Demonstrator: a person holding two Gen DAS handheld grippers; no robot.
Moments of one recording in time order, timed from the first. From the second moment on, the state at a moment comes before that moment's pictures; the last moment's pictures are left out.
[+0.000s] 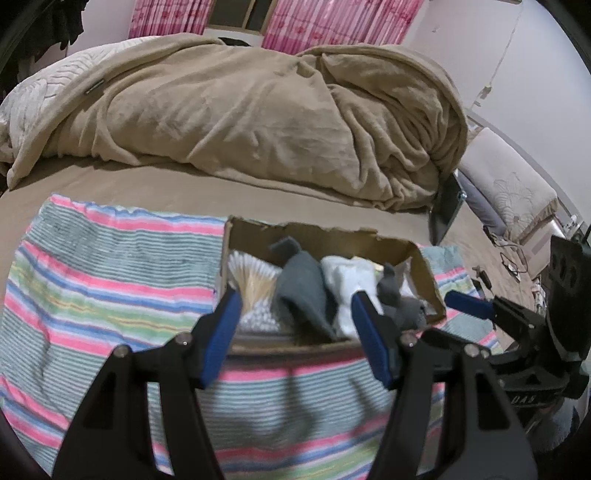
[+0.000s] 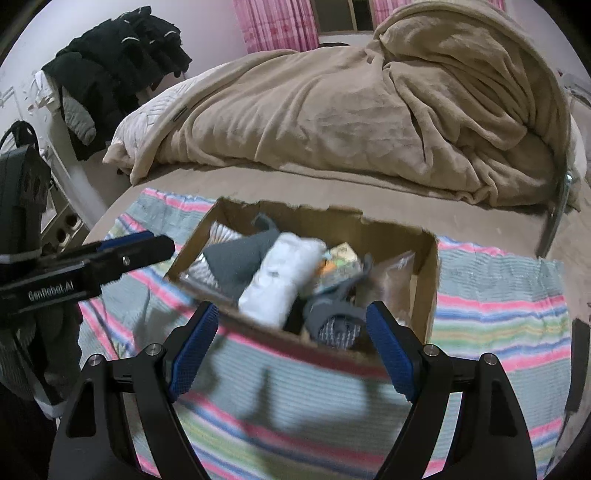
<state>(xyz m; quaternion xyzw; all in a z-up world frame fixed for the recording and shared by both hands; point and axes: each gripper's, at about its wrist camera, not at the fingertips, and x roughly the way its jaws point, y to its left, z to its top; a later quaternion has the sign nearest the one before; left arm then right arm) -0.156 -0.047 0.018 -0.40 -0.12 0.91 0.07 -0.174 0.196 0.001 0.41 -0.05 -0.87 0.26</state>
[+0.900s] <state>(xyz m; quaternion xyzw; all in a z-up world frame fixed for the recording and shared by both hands) -0.048 -0.024 -0.020 -0.44 -0.11 0.89 0.08 -0.069 0.190 -0.034 0.46 -0.02 -0.85 0.27</state>
